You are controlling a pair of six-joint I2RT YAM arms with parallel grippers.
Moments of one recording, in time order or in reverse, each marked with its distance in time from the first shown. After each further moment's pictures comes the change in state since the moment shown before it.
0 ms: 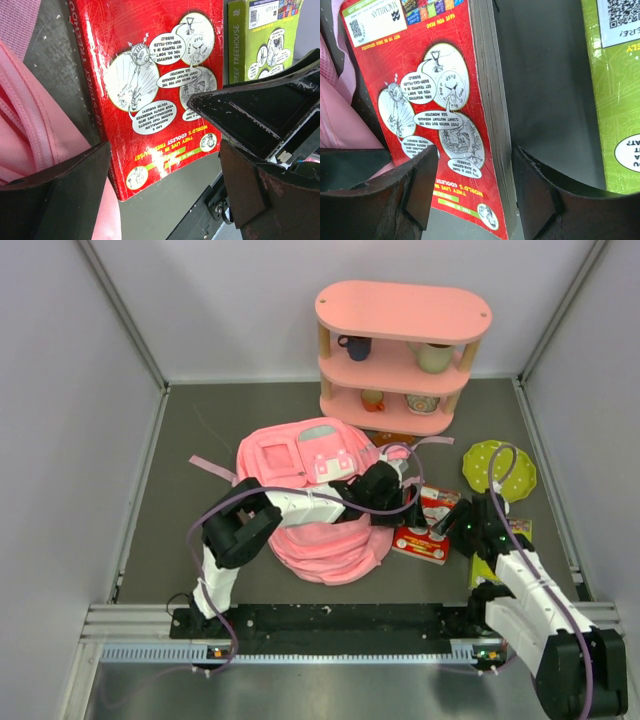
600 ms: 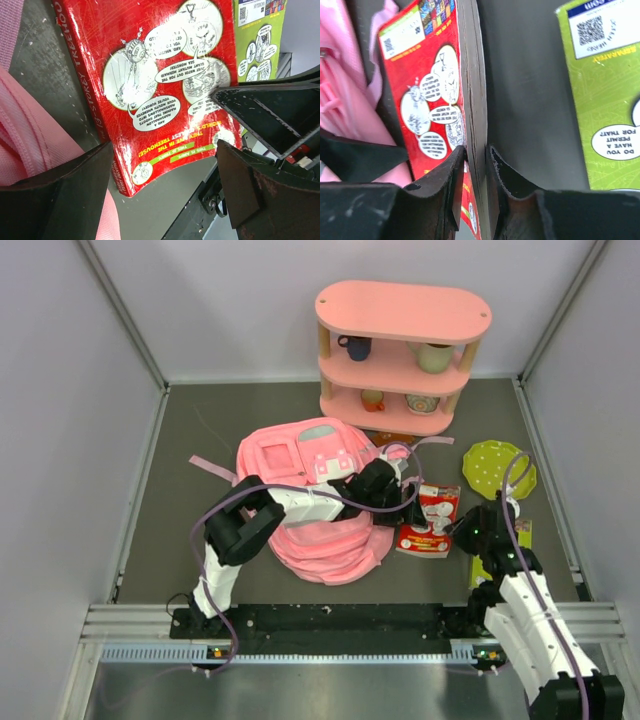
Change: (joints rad) left arm 0.017 0.028 -0.006 0.068 0.106 -0.019; right arm -0.016 -0.210 -0.040 -0.051 0.022 -0.010
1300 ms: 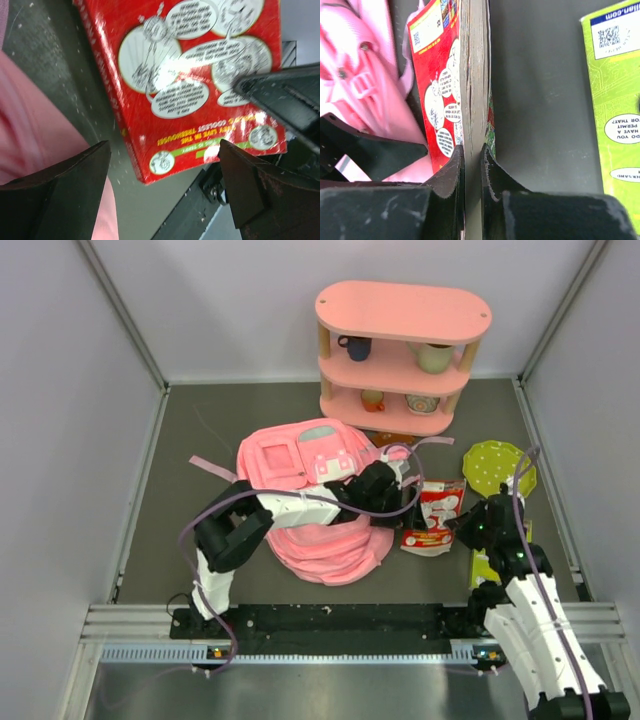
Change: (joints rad) left arm -0.018 -0.053 -0.017 -0.027 -0.027 0.042; right arm 0.003 -0.048 0.099 -0.104 -0.030 -0.011
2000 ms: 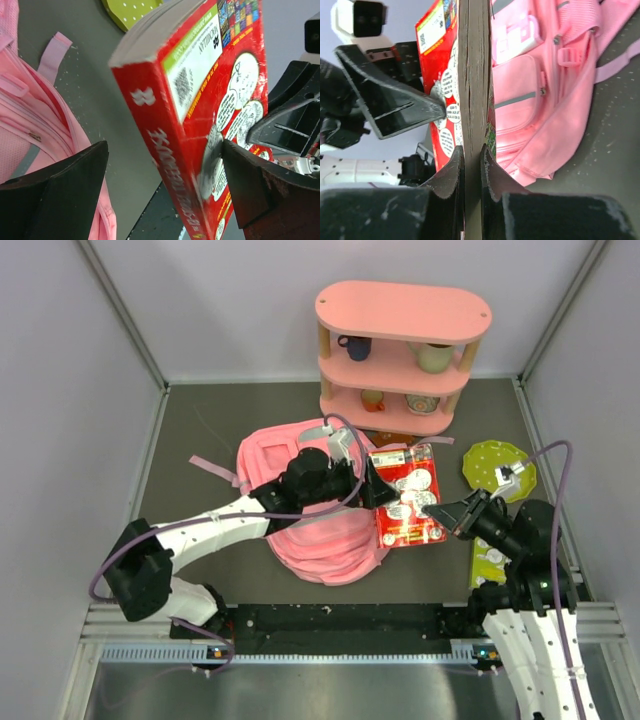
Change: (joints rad) left arm 0.102 -0.573 -0.316 0.141 -0.058 0.037; right arm 0.000 -0.237 0.192 0.049 -0.525 0.025
